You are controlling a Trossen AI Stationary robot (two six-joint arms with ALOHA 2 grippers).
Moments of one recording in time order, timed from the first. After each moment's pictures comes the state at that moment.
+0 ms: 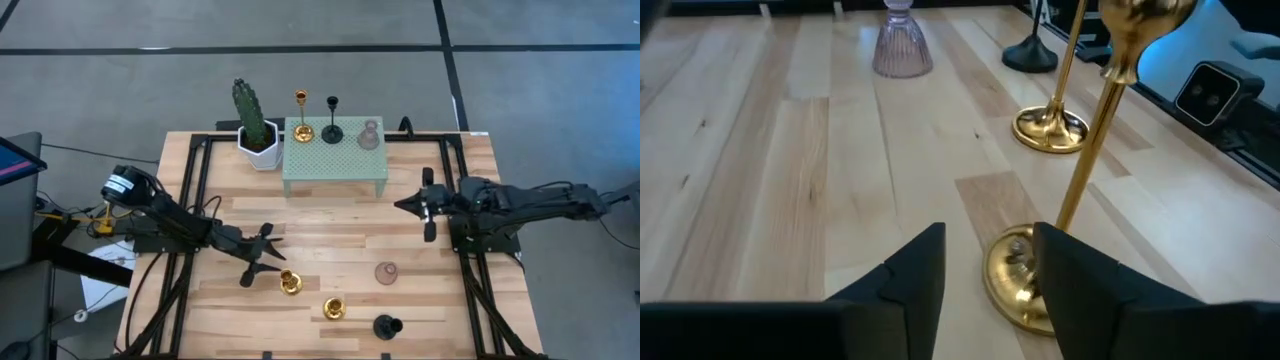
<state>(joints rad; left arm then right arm) -0.36 1.35 0.16 1.01 -0.03 0.00 0.06 0.47 0.40 -0.13 0.14 -0.01</state>
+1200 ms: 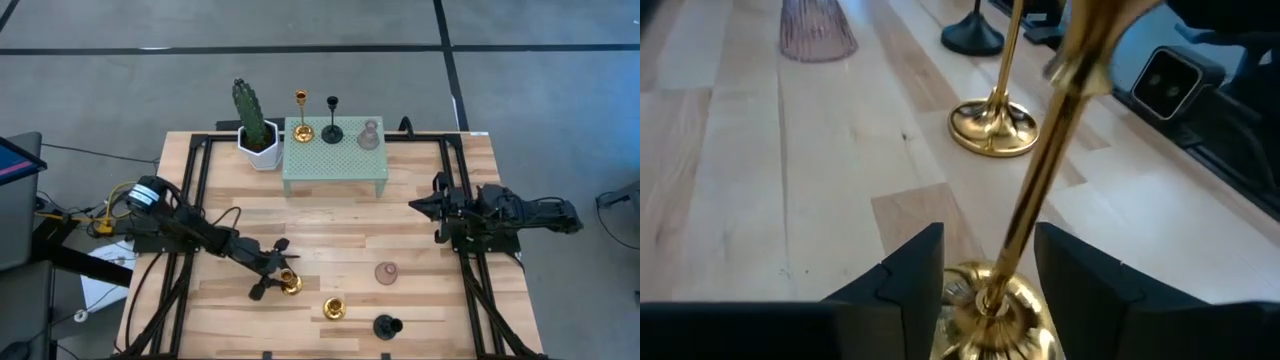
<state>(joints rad) -0.41 1.58 0.35 1.01 0.06 -0.03 0.06 0.00 0.16 -0.13 0.16 0.03</state>
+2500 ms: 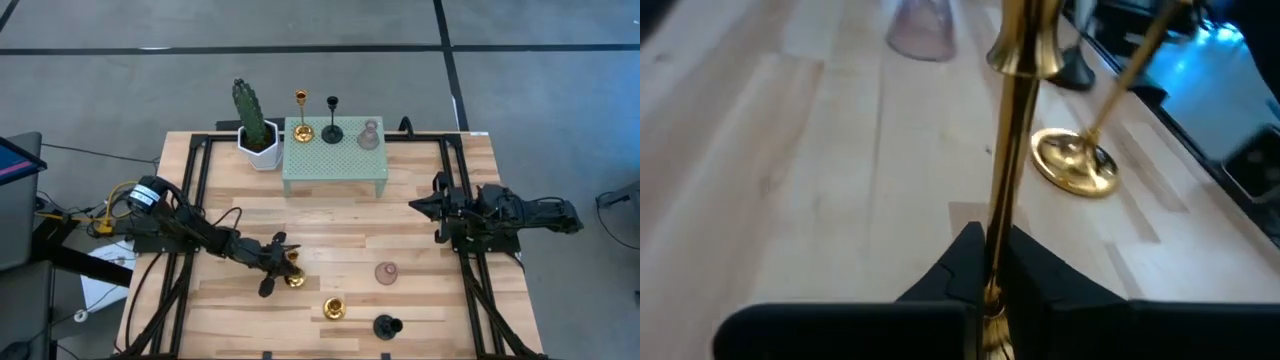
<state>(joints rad) -0.40 1.58 0.36 1.01 -0.13 -0.25 0.06 0.00 0.16 -0.14 0.16 0.03</state>
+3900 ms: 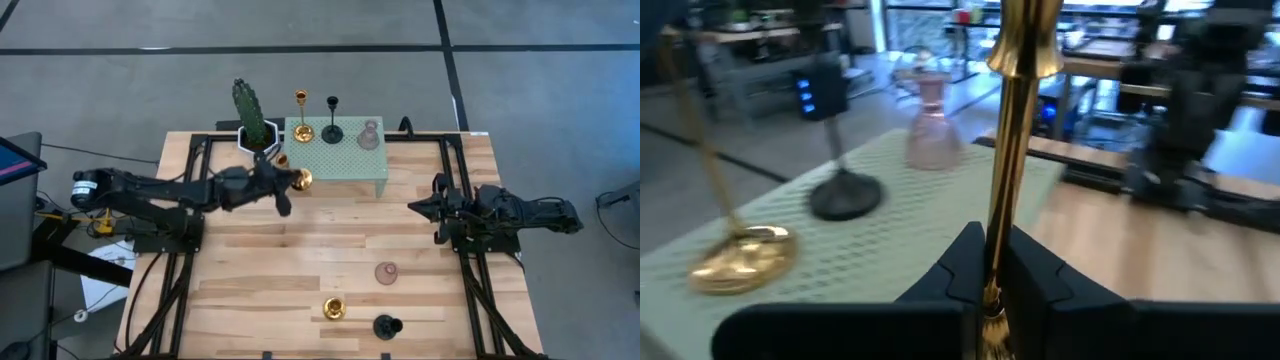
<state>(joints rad) 0.07 1.02 0.63 0.42 -0.40 -0.02 0.06 0.00 0.16 -0.20 0.16 0.03</state>
